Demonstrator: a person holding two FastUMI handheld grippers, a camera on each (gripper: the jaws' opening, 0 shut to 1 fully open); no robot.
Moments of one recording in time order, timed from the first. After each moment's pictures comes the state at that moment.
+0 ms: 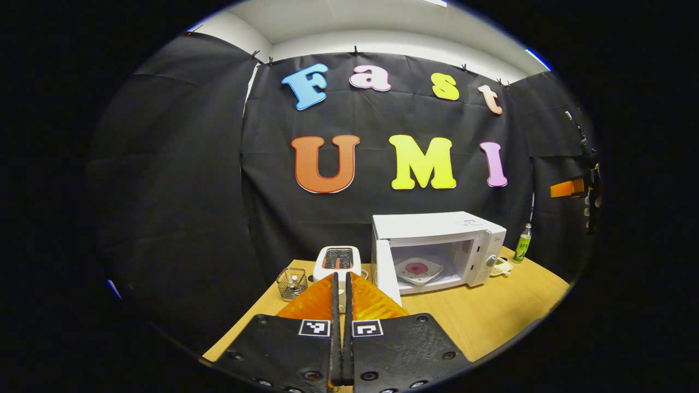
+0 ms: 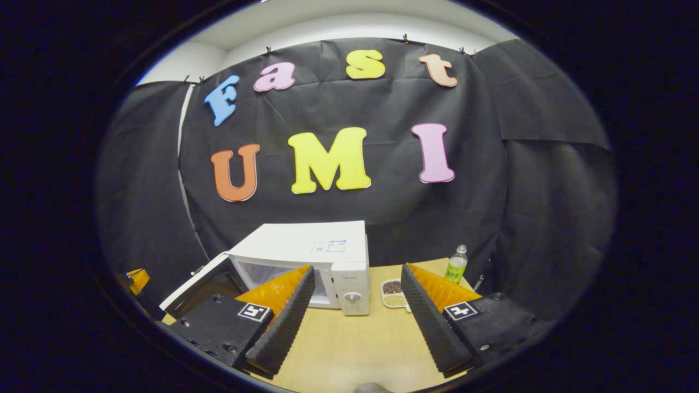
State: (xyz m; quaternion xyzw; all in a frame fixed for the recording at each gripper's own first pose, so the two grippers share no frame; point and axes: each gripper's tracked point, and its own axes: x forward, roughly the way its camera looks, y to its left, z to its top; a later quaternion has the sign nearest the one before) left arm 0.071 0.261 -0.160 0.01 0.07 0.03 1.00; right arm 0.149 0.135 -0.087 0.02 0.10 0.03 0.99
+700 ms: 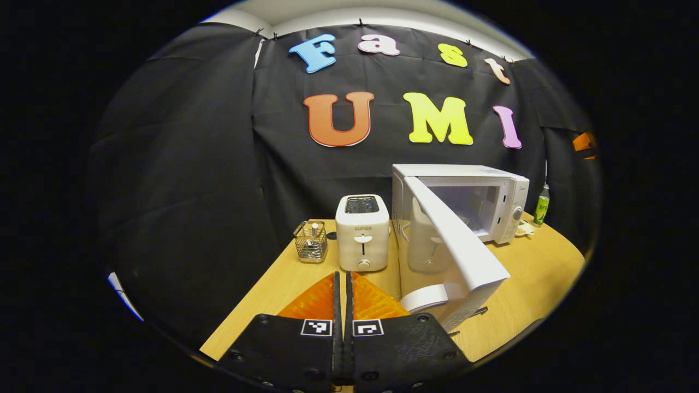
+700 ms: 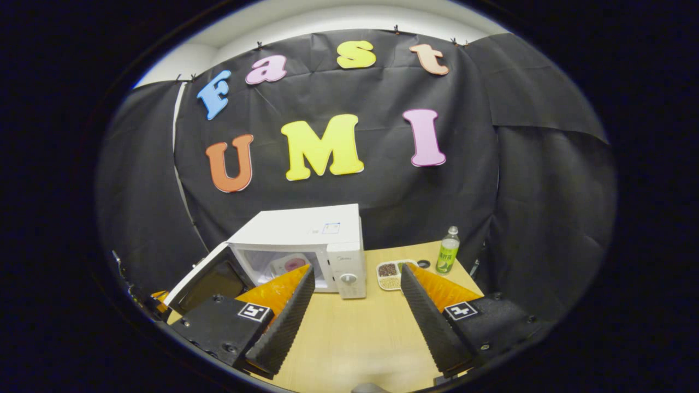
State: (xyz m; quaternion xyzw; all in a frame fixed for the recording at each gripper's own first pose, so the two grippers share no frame) left arm 0.063 0.290 -0.271 0.02 0.16 0.04 0.99; right arm 0.122 0.124 -0.104 0.04 0.14 0.02 0.99
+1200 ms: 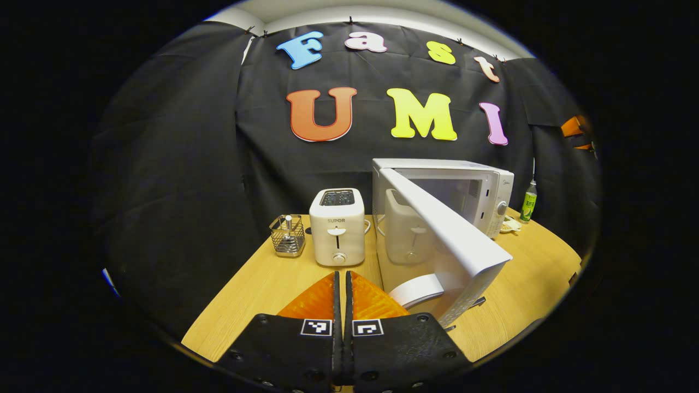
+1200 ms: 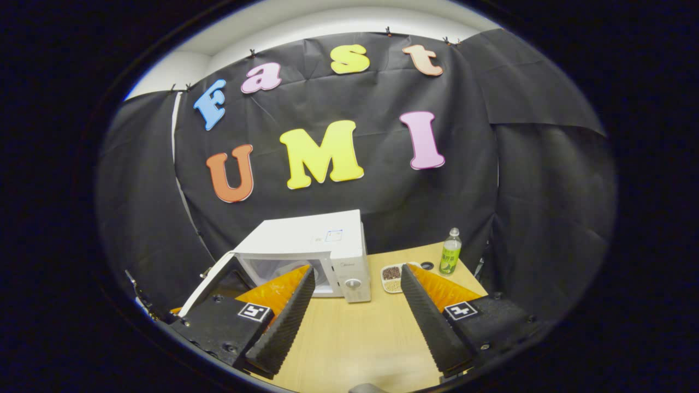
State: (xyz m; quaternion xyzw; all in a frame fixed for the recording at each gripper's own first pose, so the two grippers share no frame) left arm 0.065 0.245 -0.286 0.01 0.16 0.00 0.99; right arm 0.121 0.125 -0.070 0.05 0.12 0.02 0.99
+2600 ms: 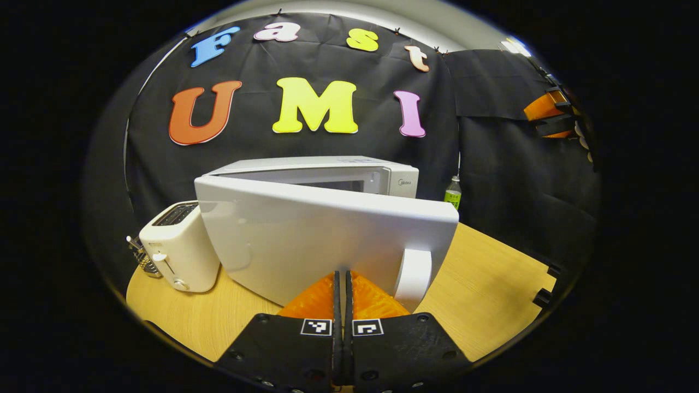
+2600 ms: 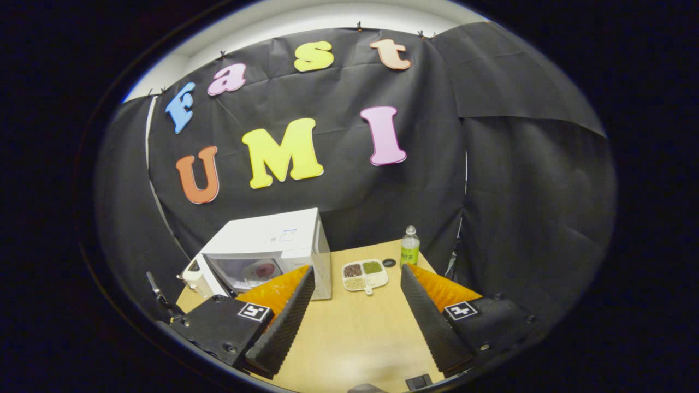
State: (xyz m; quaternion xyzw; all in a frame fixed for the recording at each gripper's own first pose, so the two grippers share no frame) left arm 0.152 -0.012 -0.288 0.00 0.16 -0.21 0.96; right arm 0.122 0.019 -0.070 0.07 0.16 -0.04 0.98
